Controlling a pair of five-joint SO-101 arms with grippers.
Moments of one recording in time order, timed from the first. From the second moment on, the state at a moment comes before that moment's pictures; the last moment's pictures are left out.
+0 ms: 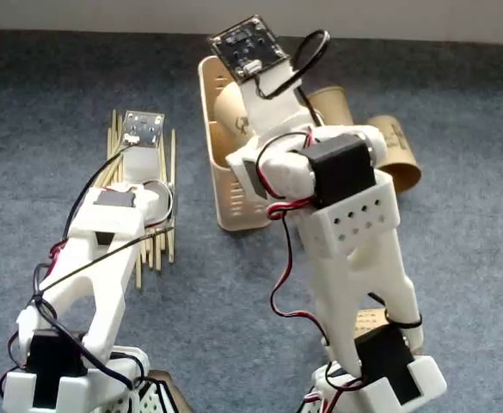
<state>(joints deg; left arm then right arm) -3.1 -13.7 44.5 37.7 5.1 -30.8 -6.9 -31.8 100.1 8.6</state>
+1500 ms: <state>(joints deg) -3.2 -13.7 44.5 35.9 5.1 2.0 -17.4 -1.8 100.2 33.3</state>
